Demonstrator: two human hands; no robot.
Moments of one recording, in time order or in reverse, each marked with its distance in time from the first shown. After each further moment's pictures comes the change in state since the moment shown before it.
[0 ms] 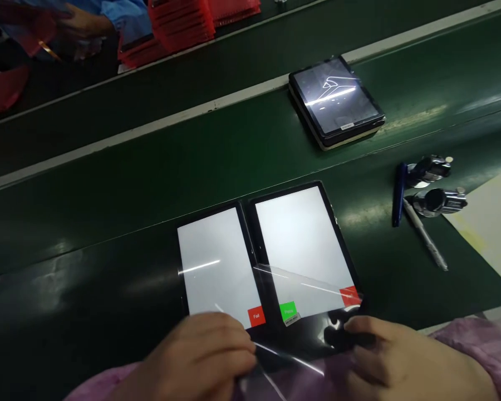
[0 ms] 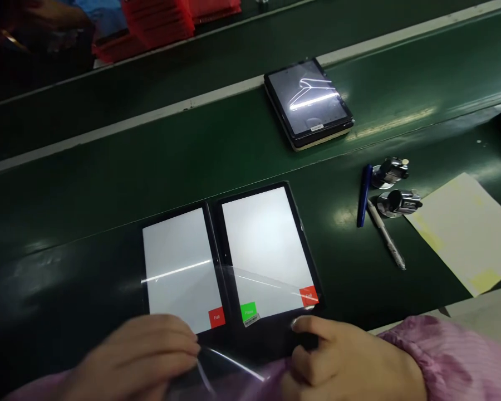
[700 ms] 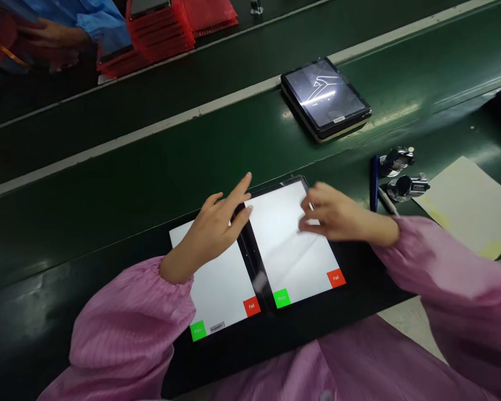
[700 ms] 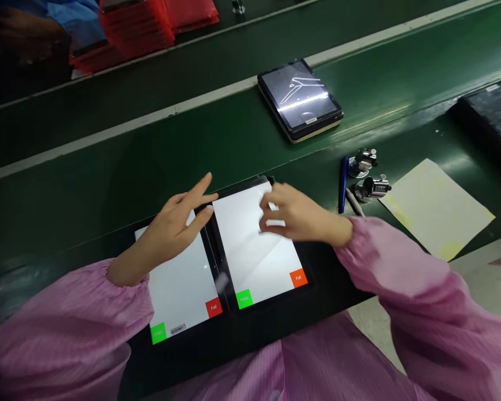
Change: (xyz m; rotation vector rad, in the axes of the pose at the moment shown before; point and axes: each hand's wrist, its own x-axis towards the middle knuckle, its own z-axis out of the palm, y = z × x) left_hand 0.096 -0.095 -0.004 0.279 0.221 -0.274; right_hand 0.058 0.137 -0.039 -0.145 0.272 0.024
